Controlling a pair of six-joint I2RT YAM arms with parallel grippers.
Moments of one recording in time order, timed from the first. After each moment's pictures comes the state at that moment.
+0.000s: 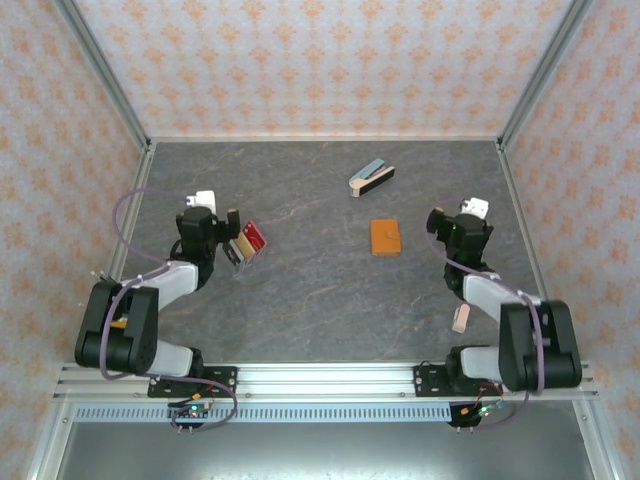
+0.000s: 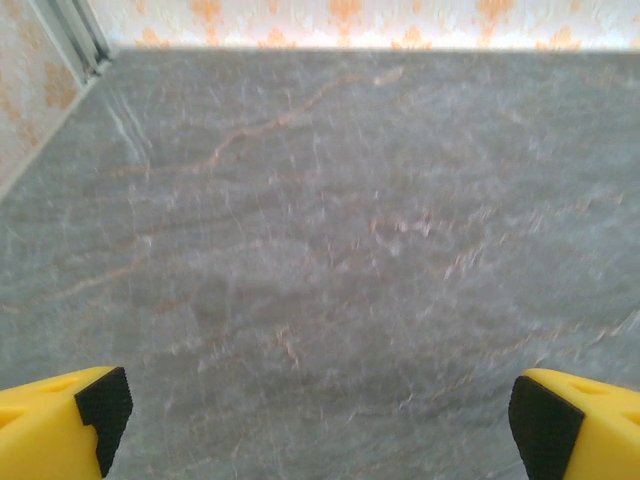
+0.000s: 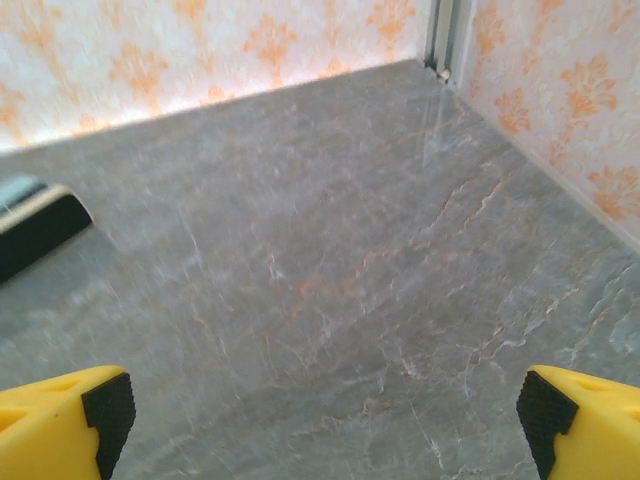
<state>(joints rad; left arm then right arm) -0.06 1.39 0.56 0.36 -0.26 -0.08 0.04 1.25 0.47 0.41 0.28 0.22</state>
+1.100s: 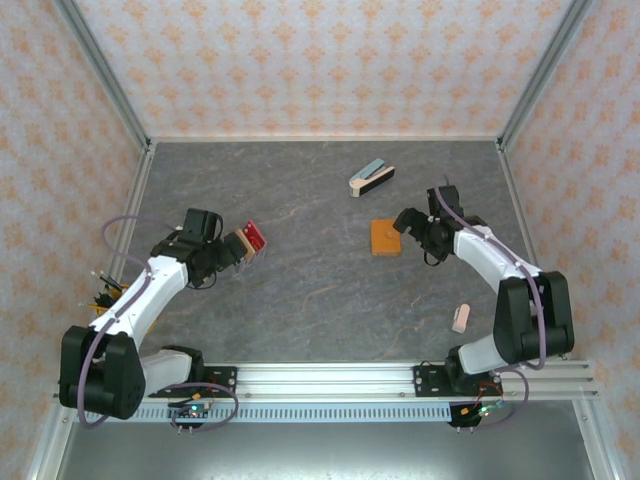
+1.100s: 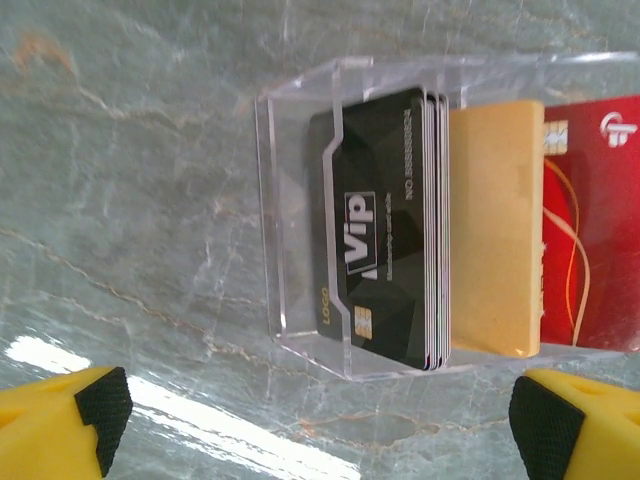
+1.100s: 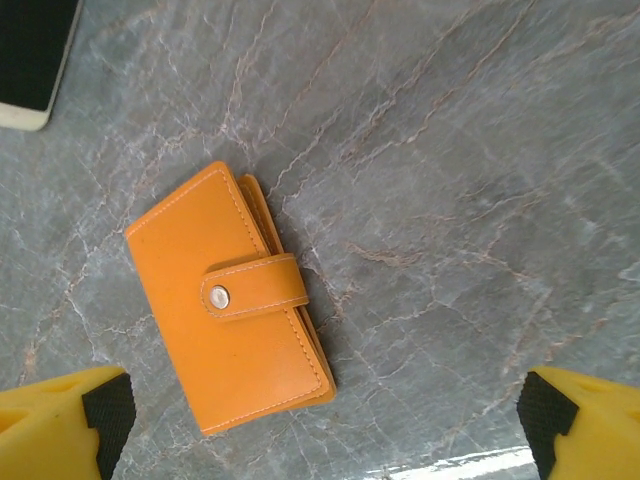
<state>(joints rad) -0.12 1.19 0.75 -0.67 -0.01 -0.80 0.16 1.47 0.90 -0.48 -0.10 0.72</state>
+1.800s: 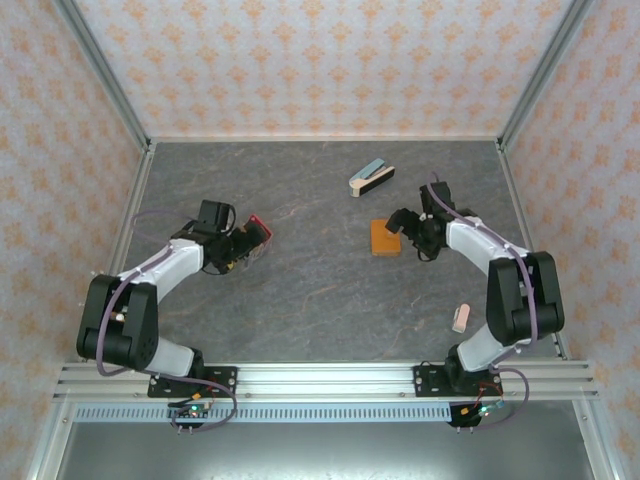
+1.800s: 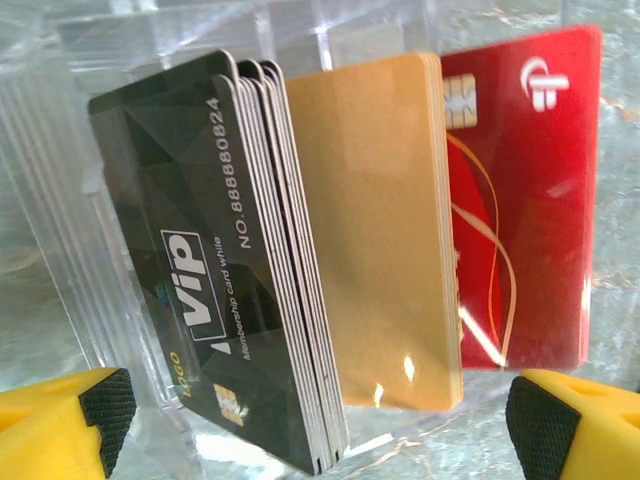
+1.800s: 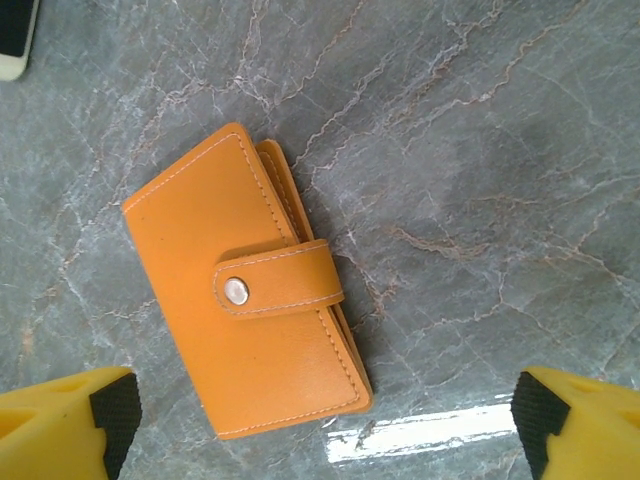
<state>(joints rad) -0.14 1.45 0.78 -0.36 0.22 -0.84 0.17 1.58 0.96 -0.48 -0.17 0.71</state>
